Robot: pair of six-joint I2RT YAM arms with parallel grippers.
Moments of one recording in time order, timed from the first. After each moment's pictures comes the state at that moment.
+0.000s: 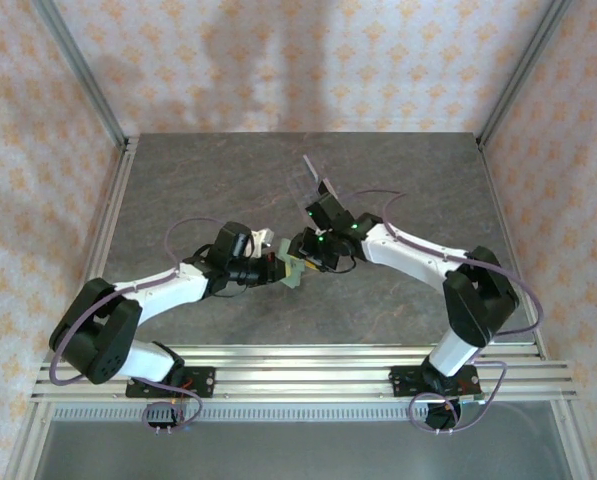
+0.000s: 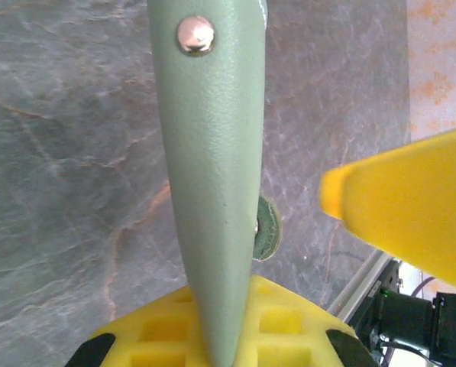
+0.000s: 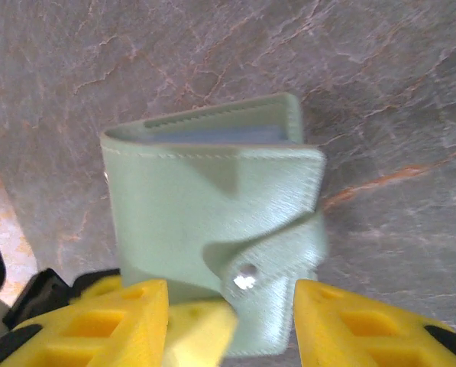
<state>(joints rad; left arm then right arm) -0.50 1.40 0.62 0.01 0.53 -0.73 0.74 1.65 1.18 -0.54 -0.29 1.10</state>
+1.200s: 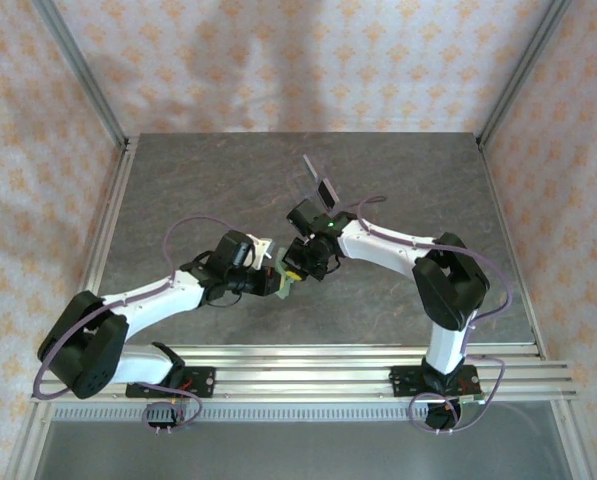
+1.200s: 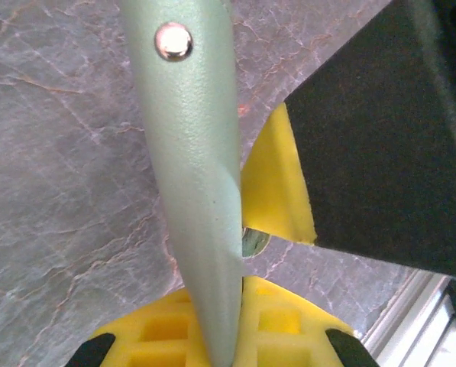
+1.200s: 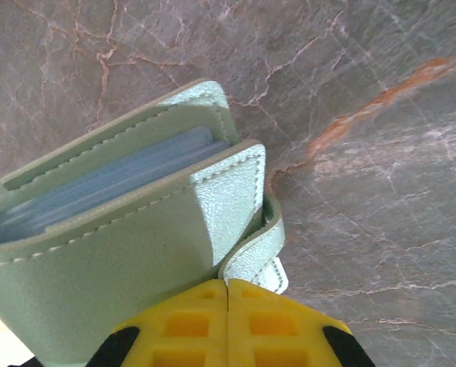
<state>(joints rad) -0.55 1.30 0.59 -0.14 0.38 -0.47 0.79 1.81 1.28 -0.67 -0.34 1.27</state>
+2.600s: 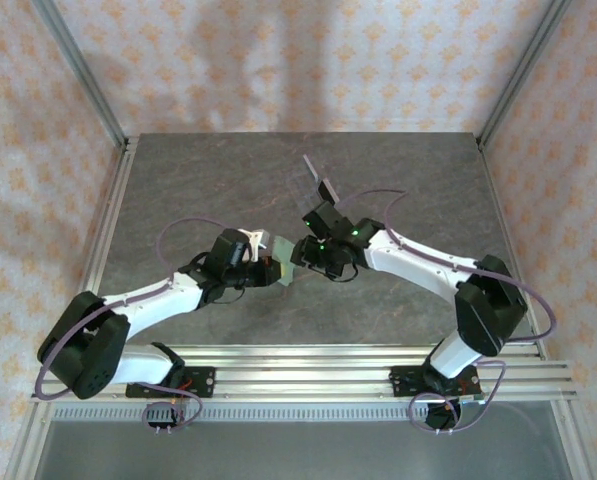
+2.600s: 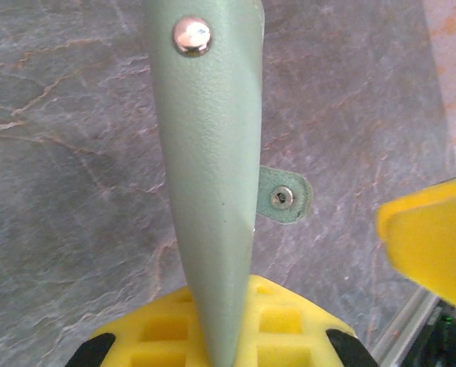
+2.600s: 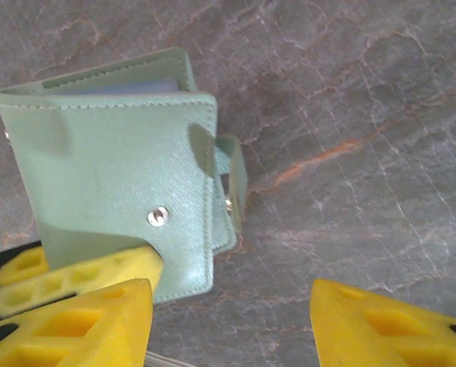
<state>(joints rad) -0.54 1.31 0.56 0.04 0.36 -0.67 0.80 1.59 1.16 -0.64 -0.15 1.05</state>
